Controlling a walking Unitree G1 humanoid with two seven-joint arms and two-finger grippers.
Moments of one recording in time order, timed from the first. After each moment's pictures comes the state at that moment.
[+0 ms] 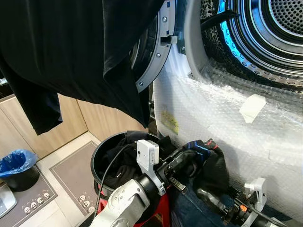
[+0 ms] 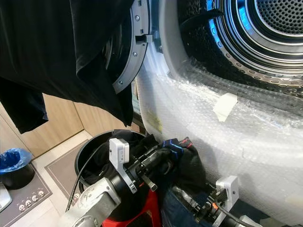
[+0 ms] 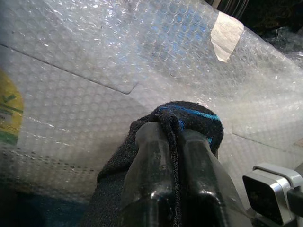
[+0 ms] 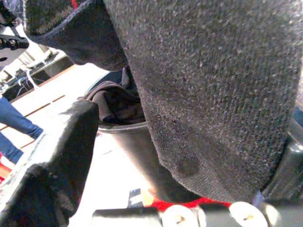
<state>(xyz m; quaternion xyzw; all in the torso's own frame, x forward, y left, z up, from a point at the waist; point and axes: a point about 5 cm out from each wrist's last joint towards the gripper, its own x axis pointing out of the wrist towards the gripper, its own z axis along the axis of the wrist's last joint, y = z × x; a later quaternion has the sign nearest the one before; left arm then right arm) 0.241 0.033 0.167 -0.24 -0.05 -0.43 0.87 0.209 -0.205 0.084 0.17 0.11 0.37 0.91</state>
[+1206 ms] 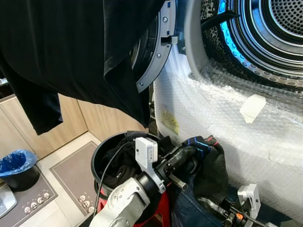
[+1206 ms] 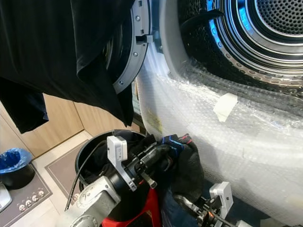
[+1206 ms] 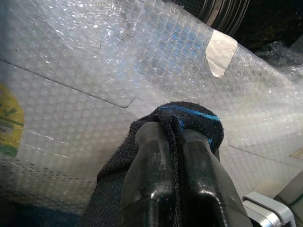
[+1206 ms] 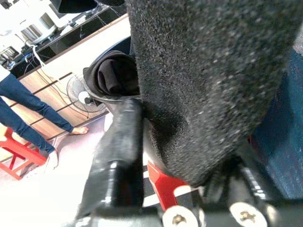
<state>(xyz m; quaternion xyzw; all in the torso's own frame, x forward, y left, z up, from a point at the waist) 0.240 0.034 0.174 -0.25 -0.07 -0.43 0.87 0.201 -0.203 0.071 0.15 0.15 0.39 0.89</state>
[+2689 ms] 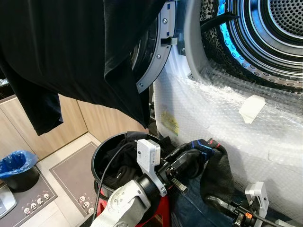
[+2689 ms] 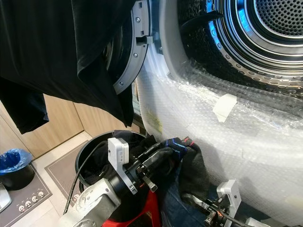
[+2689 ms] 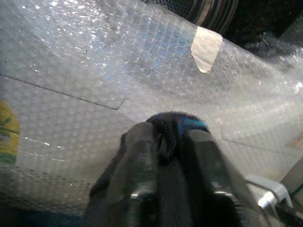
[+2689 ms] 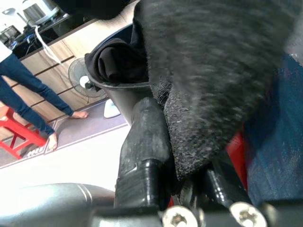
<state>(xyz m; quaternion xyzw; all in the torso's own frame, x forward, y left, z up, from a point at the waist) 0.231 0.037 0.174 -0.20 -0.08 -0.44 0.87 0.203 -0.224 0.079 0.12 0.17 0.42 0.88</state>
